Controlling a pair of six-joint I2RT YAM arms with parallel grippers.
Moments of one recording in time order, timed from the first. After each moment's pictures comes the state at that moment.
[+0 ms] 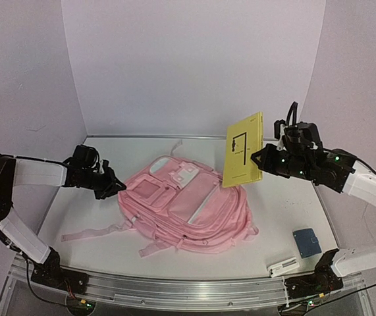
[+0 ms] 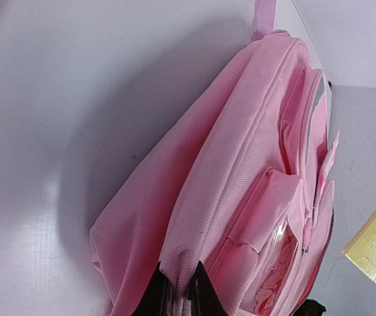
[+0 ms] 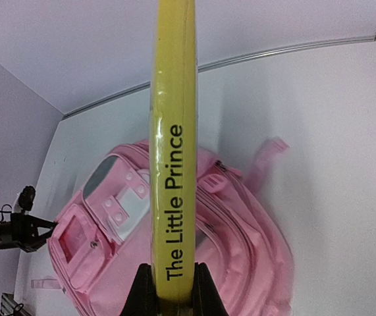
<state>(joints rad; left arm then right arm) -0.31 1.53 0.77 -0.08 0.49 -0.85 0.73 1.14 1.04 -0.44 0.25 0.69</state>
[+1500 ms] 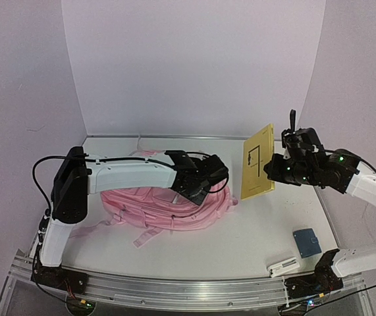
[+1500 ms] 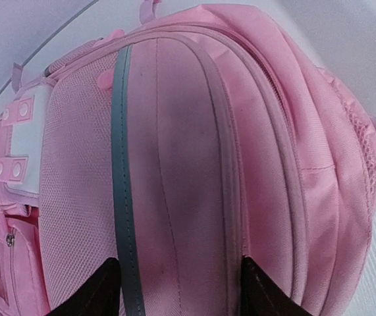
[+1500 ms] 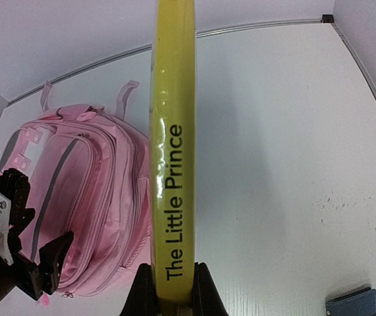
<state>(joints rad) -1.13 2.19 1.90 -0.89 -0.58 -0.48 0.73 1.11 1.04 -0.66 0.37 0.68</state>
